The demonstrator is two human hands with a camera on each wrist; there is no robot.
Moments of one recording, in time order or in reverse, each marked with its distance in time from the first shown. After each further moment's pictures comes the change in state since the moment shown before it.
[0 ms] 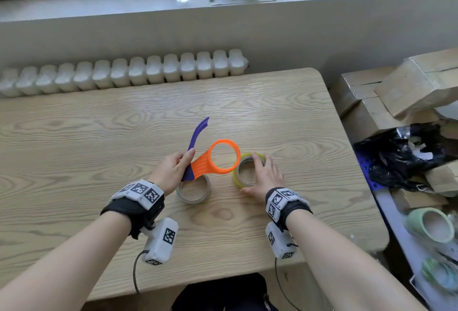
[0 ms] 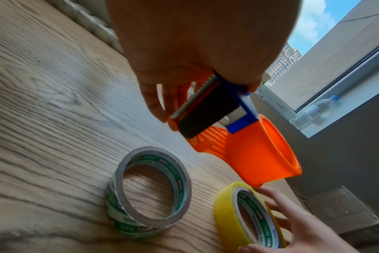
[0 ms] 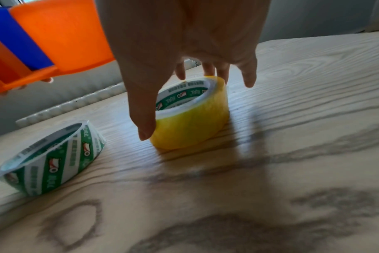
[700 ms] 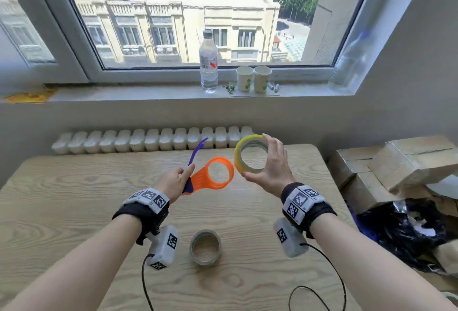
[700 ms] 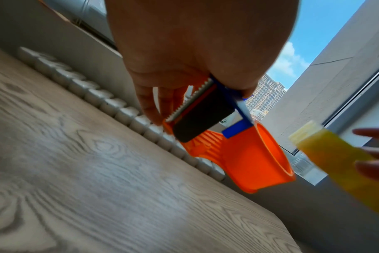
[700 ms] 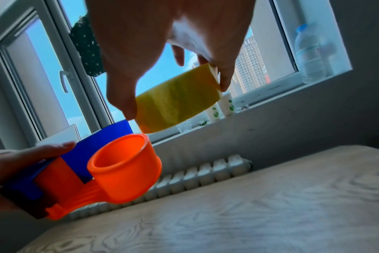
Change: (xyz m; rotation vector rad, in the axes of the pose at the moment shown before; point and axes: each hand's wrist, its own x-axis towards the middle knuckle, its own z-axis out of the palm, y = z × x) left_hand 0.024 0.054 -0.095 0.076 0.173 0.001; right_hand -0.004 -0.097 -0.170 0.305 0.482 -0.456
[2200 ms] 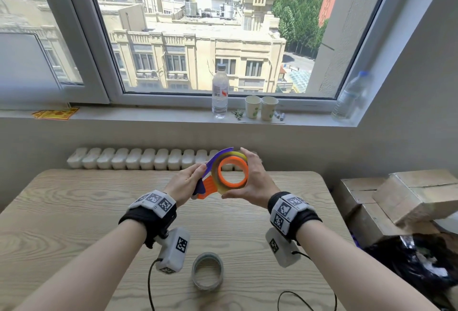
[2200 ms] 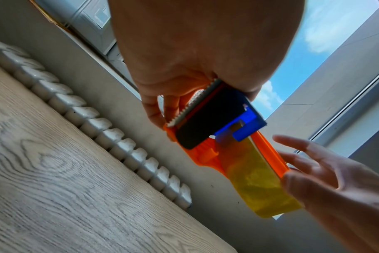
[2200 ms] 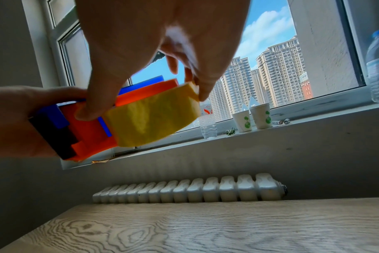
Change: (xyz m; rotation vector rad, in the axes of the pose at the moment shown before) left_hand -0.011 0.043 -0.029 -0.401 -0.018 0.224; right_hand 0.018 -0.051 0.007 0.123 -0.208 -0.170
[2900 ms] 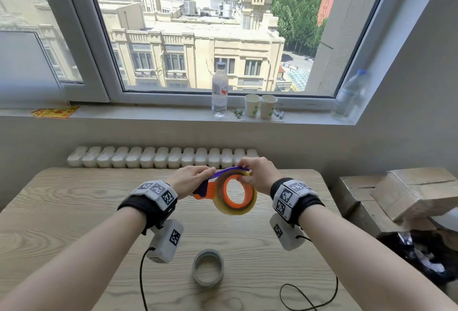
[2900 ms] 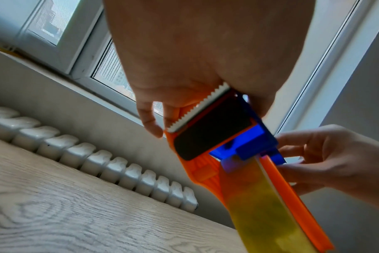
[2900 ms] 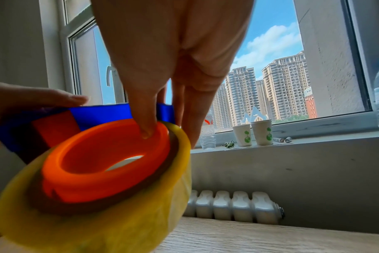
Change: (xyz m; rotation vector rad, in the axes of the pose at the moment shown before) left_hand -0.004 0.025 -0.007 0.388 -0.149 -0.033; right_hand 0.008 -0.011 -0.018 -0.295 -0.103 0.081
